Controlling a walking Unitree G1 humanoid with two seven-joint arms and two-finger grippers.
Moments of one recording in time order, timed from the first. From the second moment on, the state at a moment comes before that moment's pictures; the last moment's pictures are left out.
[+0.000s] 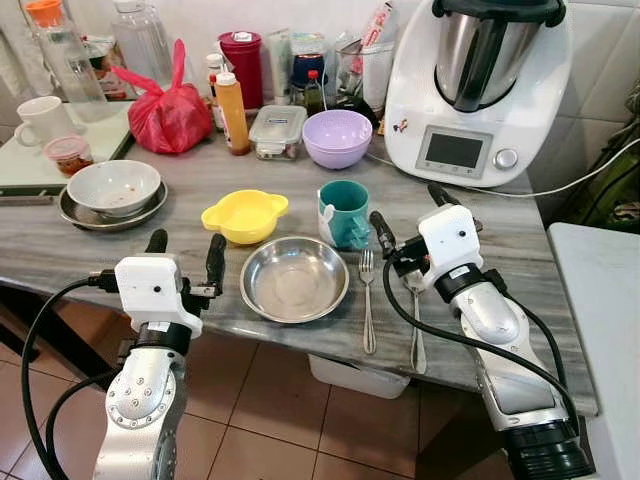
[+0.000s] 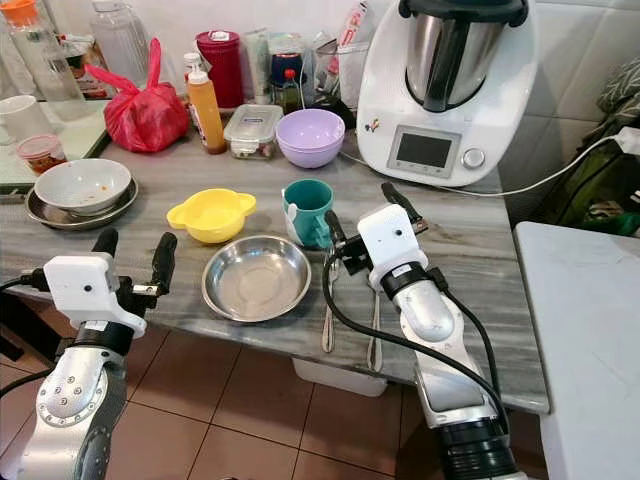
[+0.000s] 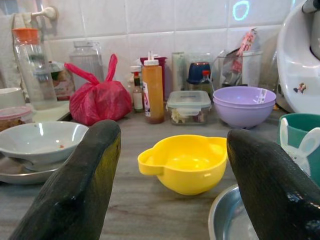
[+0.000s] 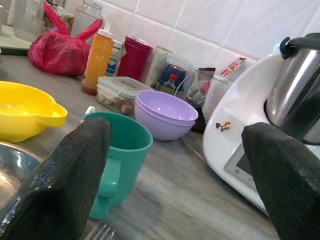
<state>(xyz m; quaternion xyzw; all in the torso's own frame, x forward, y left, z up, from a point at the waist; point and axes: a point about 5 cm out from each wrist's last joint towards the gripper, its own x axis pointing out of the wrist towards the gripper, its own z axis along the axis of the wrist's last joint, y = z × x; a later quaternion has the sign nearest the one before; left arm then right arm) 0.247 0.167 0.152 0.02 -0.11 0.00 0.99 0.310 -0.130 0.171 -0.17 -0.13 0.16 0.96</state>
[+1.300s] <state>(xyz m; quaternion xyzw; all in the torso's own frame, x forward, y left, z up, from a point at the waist) 0.256 0.160 0.150 0.02 -0.09 0.00 1.00 0.310 -0.135 0.174 -0.15 -0.13 0.15 0.97</state>
